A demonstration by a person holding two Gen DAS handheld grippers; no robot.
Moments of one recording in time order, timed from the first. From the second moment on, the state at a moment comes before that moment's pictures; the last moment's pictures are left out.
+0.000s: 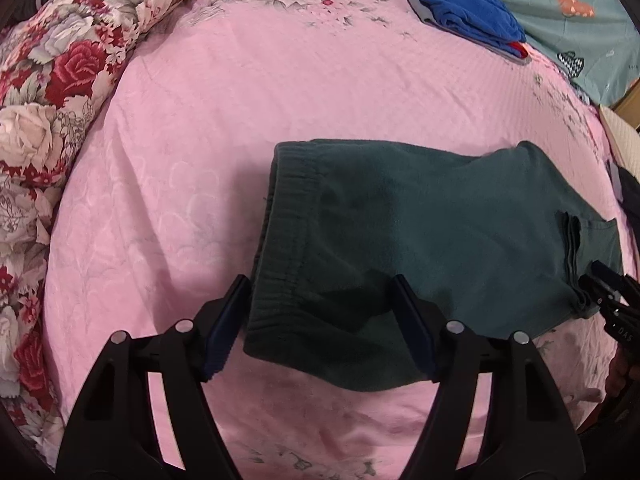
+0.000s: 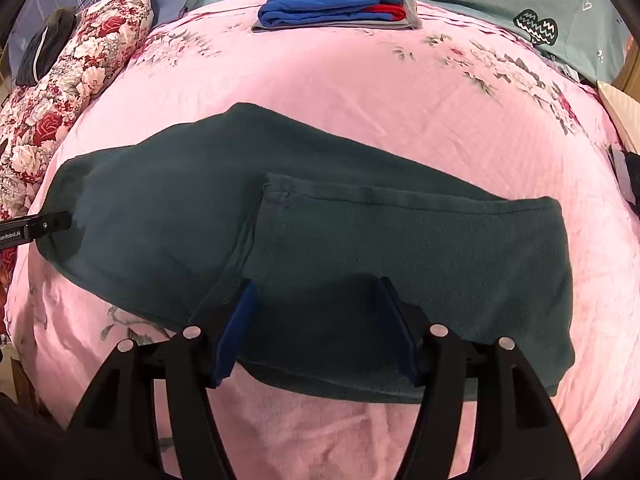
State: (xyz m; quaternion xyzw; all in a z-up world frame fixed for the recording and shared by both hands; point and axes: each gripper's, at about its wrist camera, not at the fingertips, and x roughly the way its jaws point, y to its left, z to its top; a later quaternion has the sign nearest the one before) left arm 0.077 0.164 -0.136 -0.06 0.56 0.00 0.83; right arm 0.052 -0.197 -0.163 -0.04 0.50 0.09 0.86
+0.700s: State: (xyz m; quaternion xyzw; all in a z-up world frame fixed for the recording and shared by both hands) left arm 0.096 0.185 -0.139 -0.15 0.58 -0.05 0.80; right arm 0.046 -0.197 -0.165 -0.06 0.48 0.11 0.87
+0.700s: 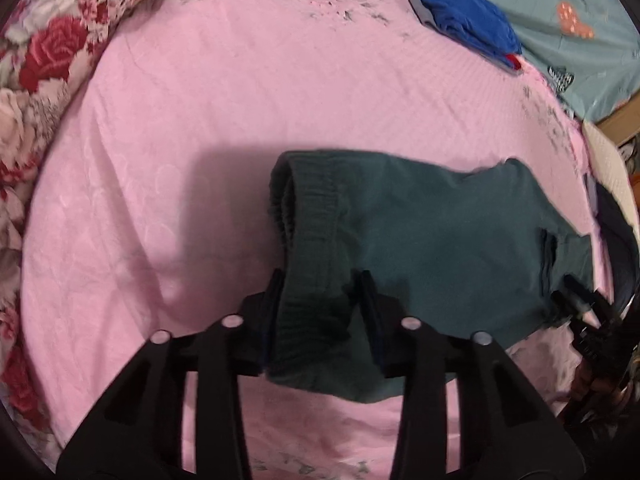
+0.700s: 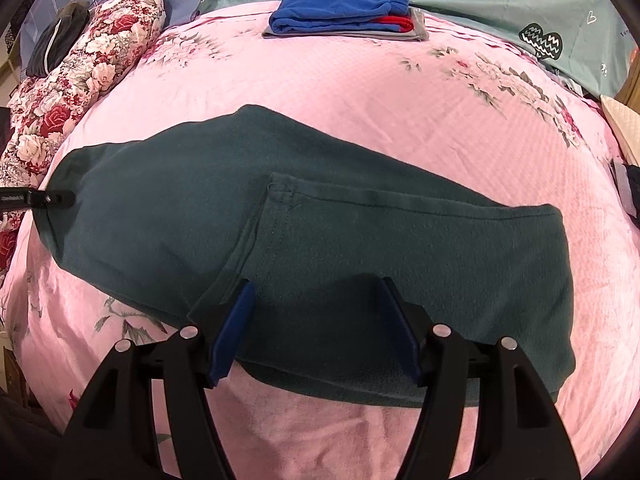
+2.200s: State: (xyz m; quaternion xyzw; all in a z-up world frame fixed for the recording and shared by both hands) left arm 0.072 -0.070 -0.081 -0.09 0.52 -0.08 0.84; right arm 0.042 -0.400 -0.098 0.15 0.43 0.17 0.87
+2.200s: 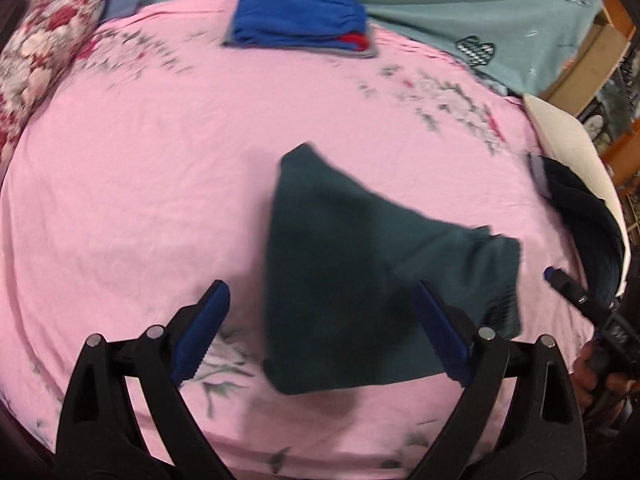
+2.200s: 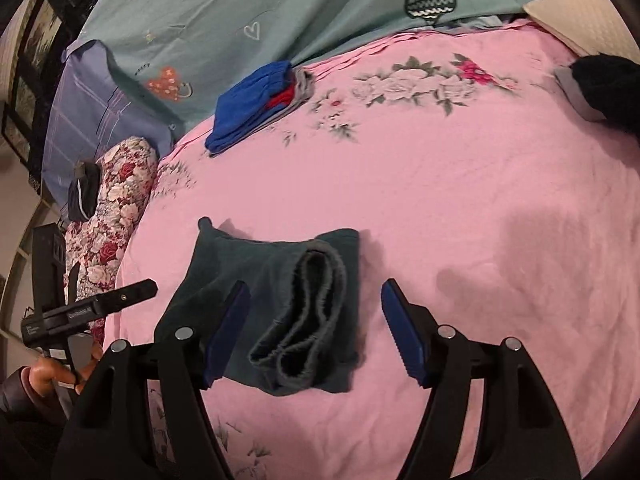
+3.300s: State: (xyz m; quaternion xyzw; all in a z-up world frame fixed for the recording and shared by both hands) left arm 0.071 -0.105 -0.099 0.05 0.51 -0.14 0.85; right arm 0.047 -0.435 -0.083 0.12 0.45 0.11 0.88
